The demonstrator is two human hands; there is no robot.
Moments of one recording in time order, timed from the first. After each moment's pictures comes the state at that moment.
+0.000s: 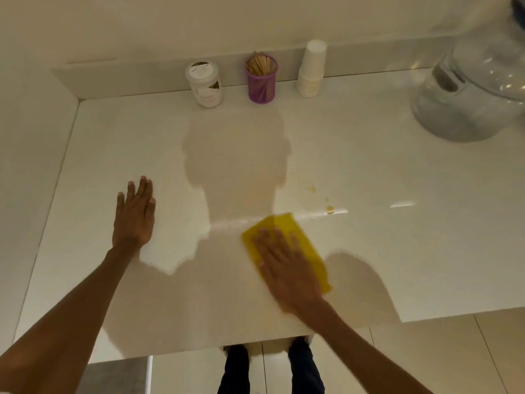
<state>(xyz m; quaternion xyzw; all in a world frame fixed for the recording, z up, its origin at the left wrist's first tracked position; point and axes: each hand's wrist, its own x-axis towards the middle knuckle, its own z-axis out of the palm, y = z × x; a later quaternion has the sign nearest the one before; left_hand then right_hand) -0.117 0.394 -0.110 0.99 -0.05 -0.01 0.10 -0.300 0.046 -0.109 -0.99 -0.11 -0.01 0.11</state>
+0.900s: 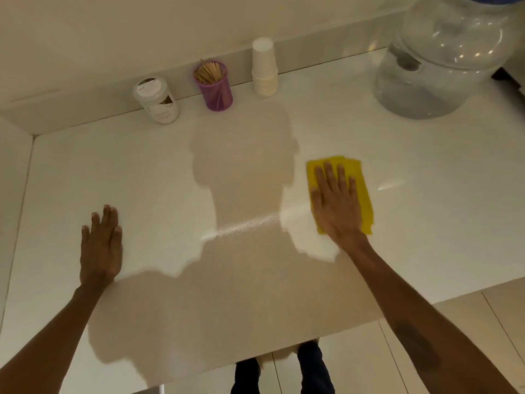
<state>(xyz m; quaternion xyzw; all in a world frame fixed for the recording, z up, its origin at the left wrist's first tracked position) -0.119 0.388 -0.108 0.99 -0.07 0.00 0.15 -0.206 -0.121 -0.089 -0.98 0.17 0.01 0.10</state>
